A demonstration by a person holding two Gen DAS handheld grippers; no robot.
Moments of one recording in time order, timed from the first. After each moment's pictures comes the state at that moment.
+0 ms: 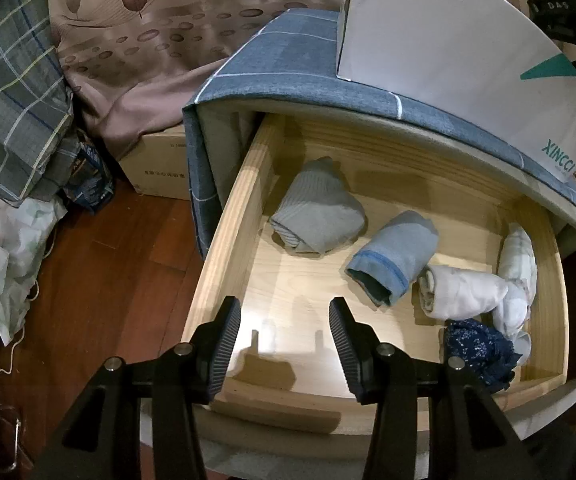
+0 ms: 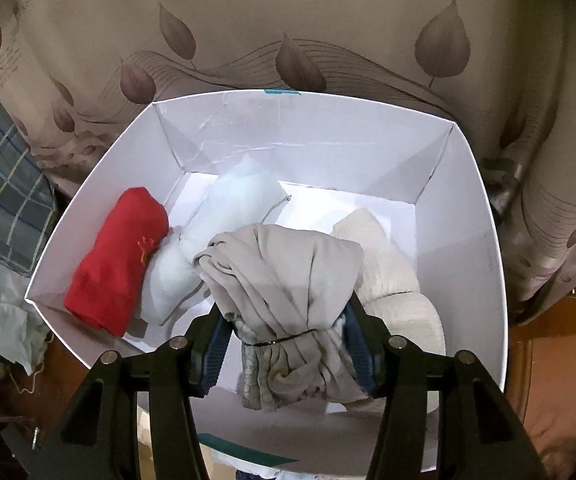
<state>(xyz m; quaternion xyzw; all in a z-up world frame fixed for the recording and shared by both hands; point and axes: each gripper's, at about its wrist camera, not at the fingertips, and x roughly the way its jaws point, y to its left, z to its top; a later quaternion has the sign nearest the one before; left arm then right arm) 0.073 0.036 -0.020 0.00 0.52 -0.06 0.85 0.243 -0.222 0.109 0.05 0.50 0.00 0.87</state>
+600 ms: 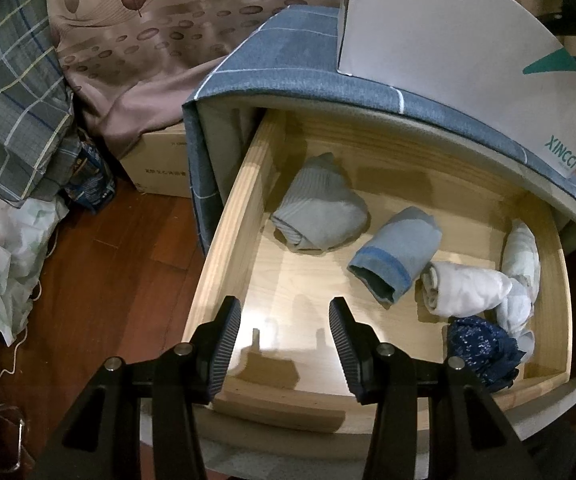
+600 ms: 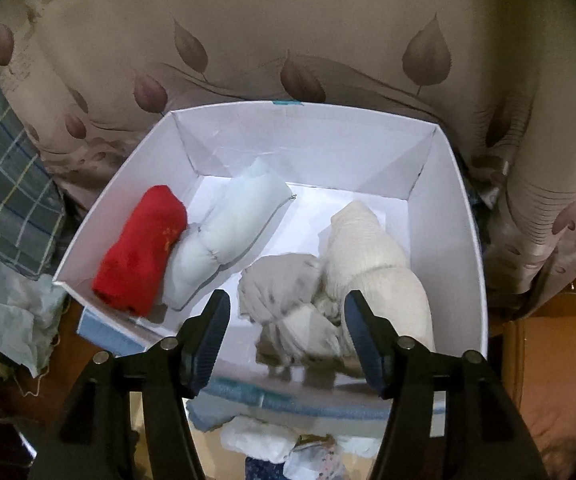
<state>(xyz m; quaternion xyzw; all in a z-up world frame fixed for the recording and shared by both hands) 0.073 0.035 -0.021 0.01 0.52 -0.06 0.85 0.209 -0.220 0.131 0.05 0.48 0.00 0.88</state>
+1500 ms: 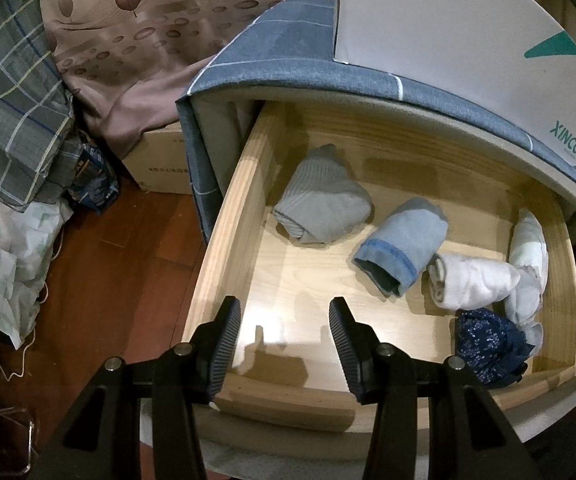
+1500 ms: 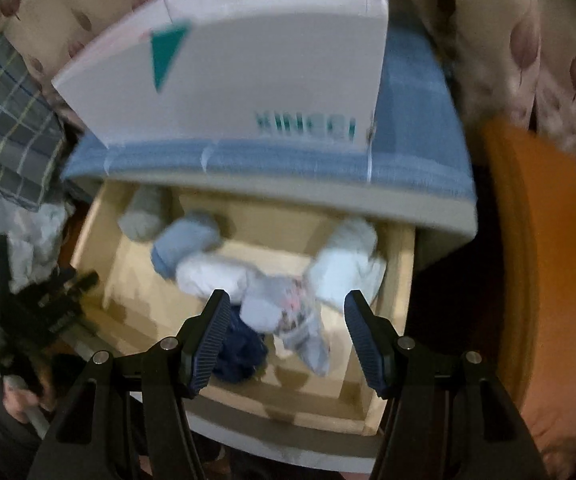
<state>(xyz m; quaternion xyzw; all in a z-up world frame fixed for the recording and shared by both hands) 0.074 0.033 -0.025 0.03 0.53 -0.05 0.84 0.063 -0.254 0.037 0.07 0.57 0.01 0.82</state>
